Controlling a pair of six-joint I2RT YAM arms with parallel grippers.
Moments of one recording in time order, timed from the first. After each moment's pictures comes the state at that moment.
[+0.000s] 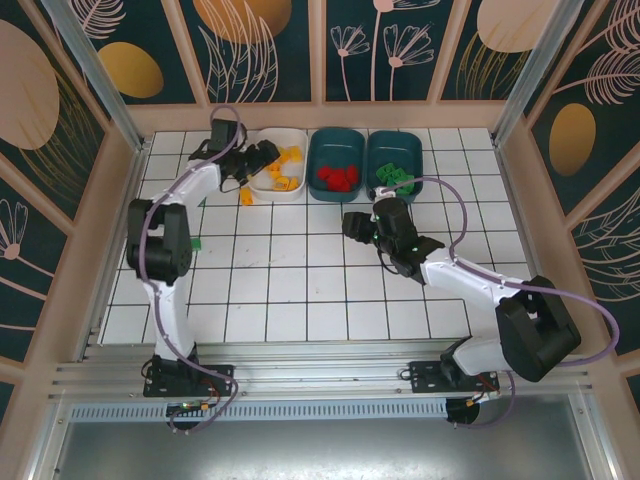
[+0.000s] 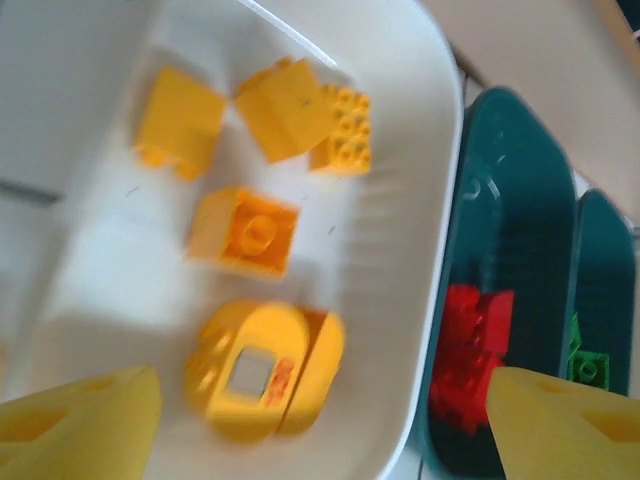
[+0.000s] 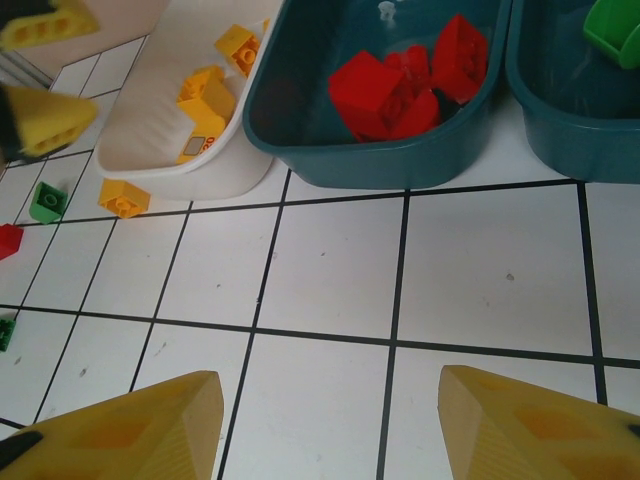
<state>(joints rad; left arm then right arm) -0.17 2.03 1.61 -0.36 0.33 -0.73 0.62 1.36 0.75 0.07 0.08 0.55</state>
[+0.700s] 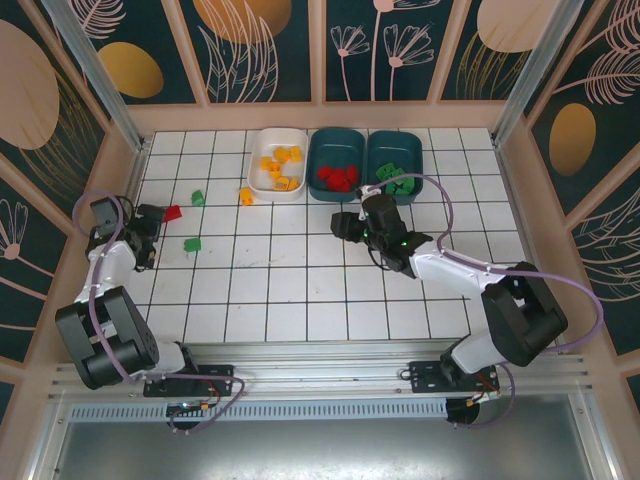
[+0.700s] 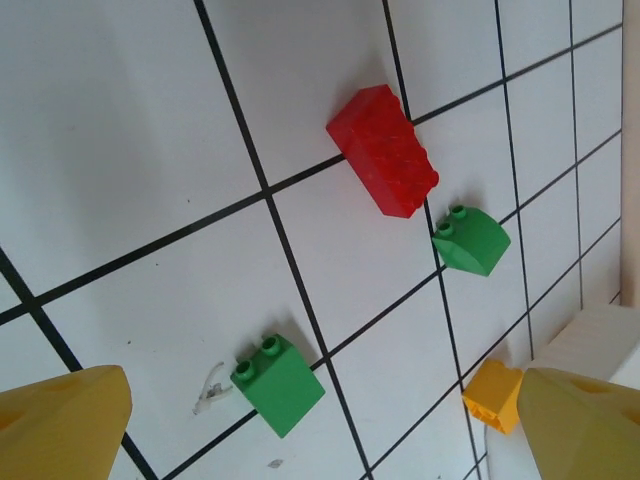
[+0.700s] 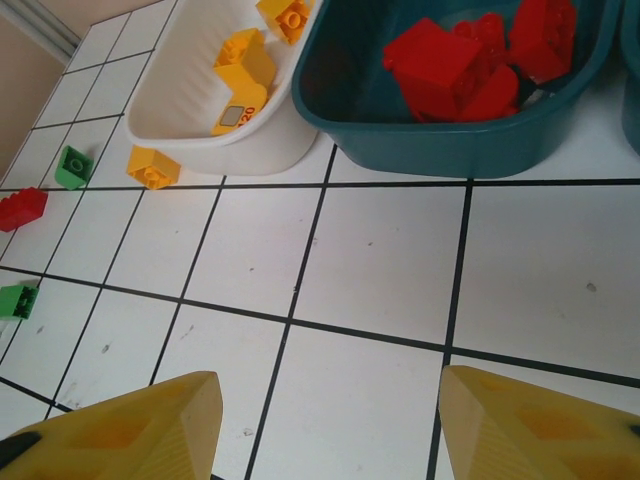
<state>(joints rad) 0.42 1.37 0.83 -0.37 0.23 -1.00 0.65 1.46 0.81 0.09 0.02 0.52</state>
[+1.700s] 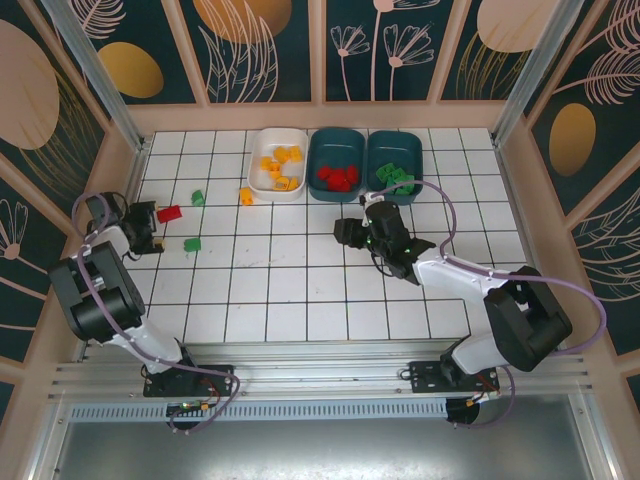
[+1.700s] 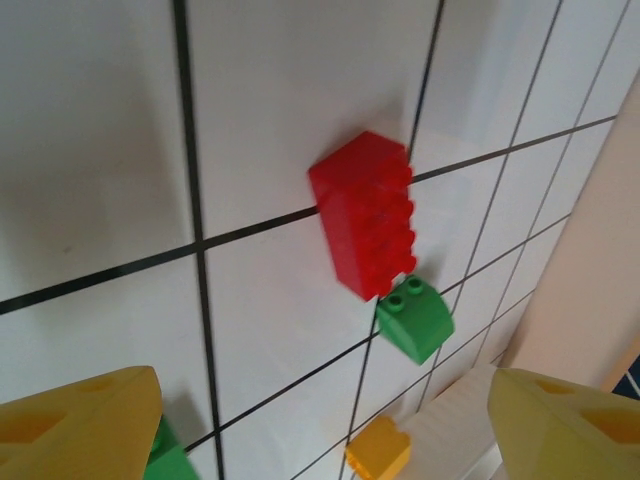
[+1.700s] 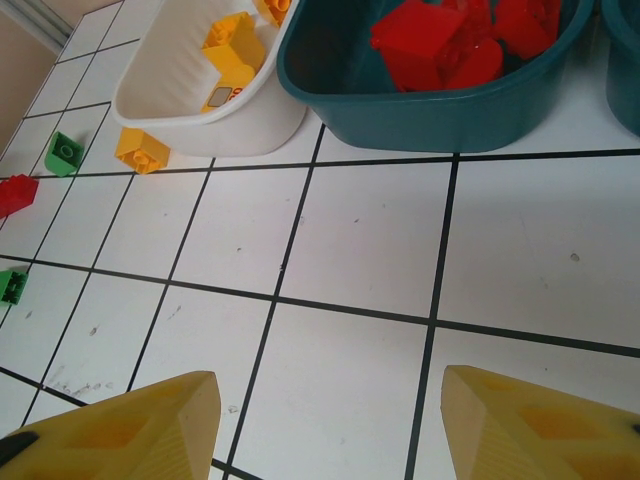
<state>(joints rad) 0.48 1.67 0.94 -0.19 0.41 -1.31 0.65 1.42 0.74 0.12 0.03 0.52</state>
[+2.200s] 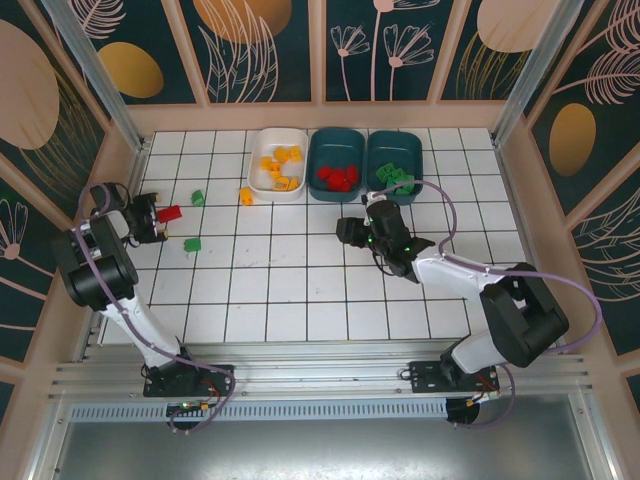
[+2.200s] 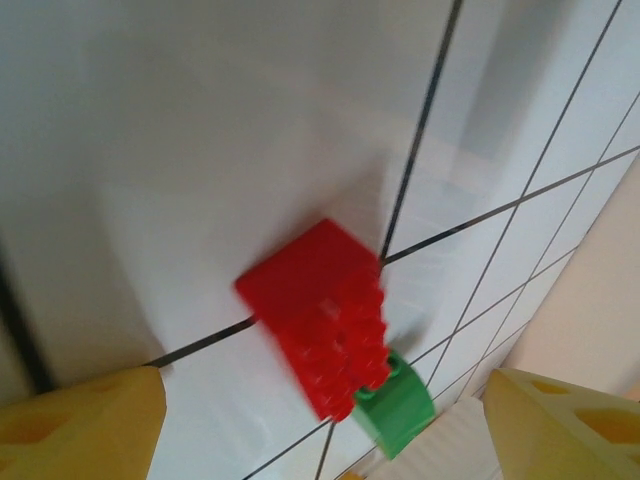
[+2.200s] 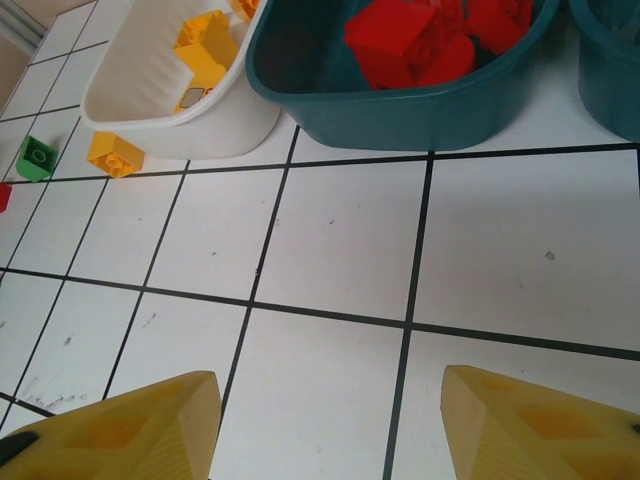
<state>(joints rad) 0.47 1.93 1.14 -0.16 0.47 -1.36 0.63 1.45 0.74 0.13 0.03 0.52</state>
